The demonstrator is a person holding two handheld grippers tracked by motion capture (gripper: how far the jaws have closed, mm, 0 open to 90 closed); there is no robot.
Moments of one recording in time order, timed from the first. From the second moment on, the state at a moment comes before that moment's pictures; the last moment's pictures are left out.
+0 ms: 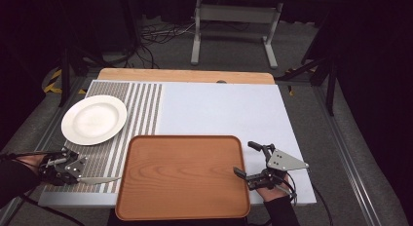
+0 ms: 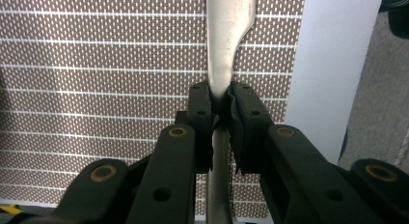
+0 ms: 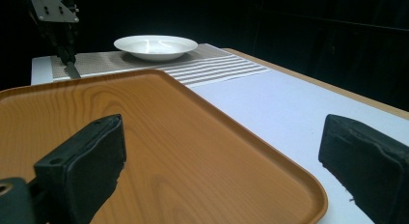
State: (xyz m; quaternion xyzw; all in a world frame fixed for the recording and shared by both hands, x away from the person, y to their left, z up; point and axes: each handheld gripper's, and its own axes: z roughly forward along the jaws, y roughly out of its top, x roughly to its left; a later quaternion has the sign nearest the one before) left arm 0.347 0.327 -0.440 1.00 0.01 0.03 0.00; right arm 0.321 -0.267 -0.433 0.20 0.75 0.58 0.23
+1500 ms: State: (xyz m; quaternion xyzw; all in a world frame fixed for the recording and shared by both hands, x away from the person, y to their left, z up) left arm 0.343 0.305 -0.358 0.96 0.20 0.04 0.20; right arm 0.321 -0.269 -0.433 0.20 0.75 0.59 0.23
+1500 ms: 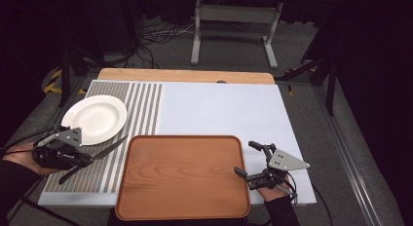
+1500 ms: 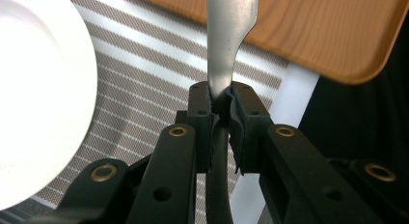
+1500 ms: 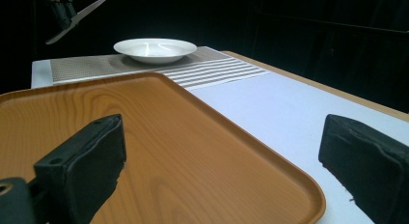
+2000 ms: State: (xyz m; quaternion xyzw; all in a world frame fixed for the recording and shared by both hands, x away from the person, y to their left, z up) left arm 0.344 0.281 -0.351 0.94 0.25 0.00 0.24; right arm 0.320 -0.269 -0.432 0.20 0.75 0.59 0.23
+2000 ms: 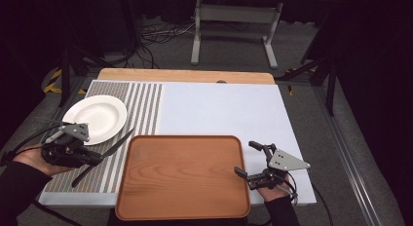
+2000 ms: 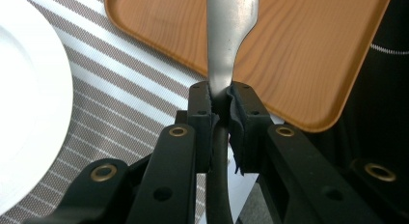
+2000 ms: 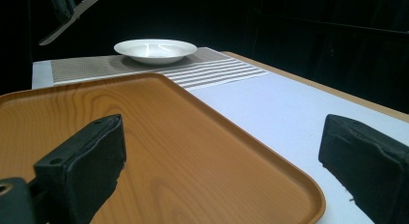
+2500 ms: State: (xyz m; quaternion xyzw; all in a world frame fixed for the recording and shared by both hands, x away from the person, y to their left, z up) left arm 0.341 0.243 -0.352 0.92 0.26 0.00 0.28; right arm 0.320 -0.270 -0.431 0.19 0.75 0.59 0.23
